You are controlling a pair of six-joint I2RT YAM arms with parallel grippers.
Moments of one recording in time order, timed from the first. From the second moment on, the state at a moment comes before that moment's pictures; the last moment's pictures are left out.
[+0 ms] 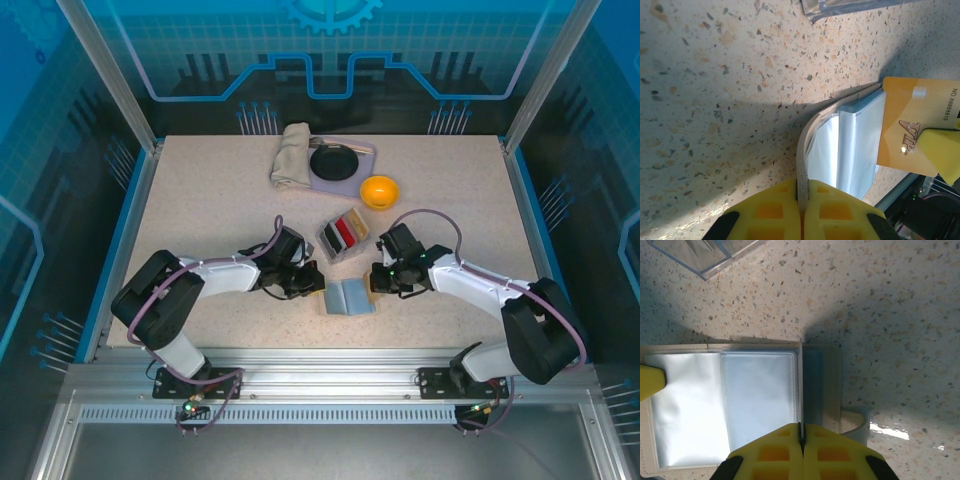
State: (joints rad) left arm -0.60 1.64 0.74 -0.09 0.51 -0.93; right arm 0.55 1.39 0.73 -0.49 -0.21 0.57
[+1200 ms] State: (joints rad) left arm -0.60 1.64 0.74 -0.08 0.50 -0.93; right arm 0.60 1.35 0.73 -0.44 -0.25 0.70
